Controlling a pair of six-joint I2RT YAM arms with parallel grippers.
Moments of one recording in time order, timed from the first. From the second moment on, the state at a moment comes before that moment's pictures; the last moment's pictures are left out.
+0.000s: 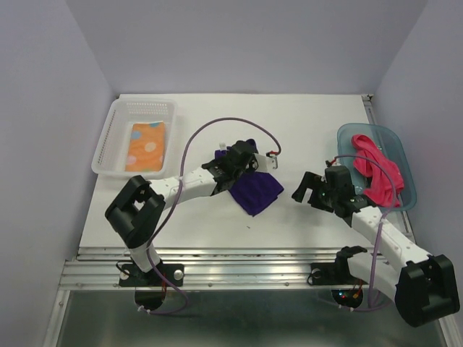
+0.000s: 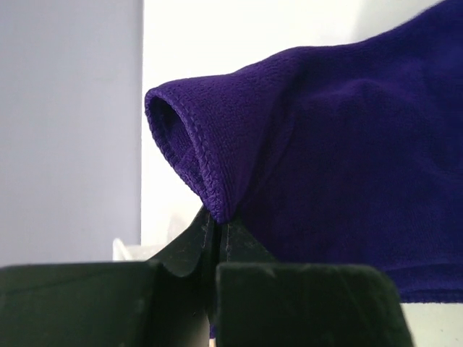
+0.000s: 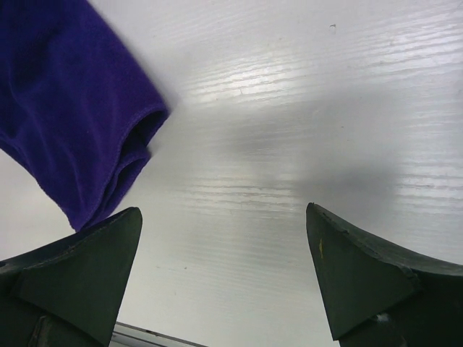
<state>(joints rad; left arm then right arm) -0.85 1.69 1.09 0.04 -0.40 0.90 0.27 0.99 0.50 -0.33 -0.11 0.57</state>
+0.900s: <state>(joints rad) -0.46 1.32 1.04 -0.40 0.03 1.14 0.27 0.94 0.52 -0.47 0.06 0.61</state>
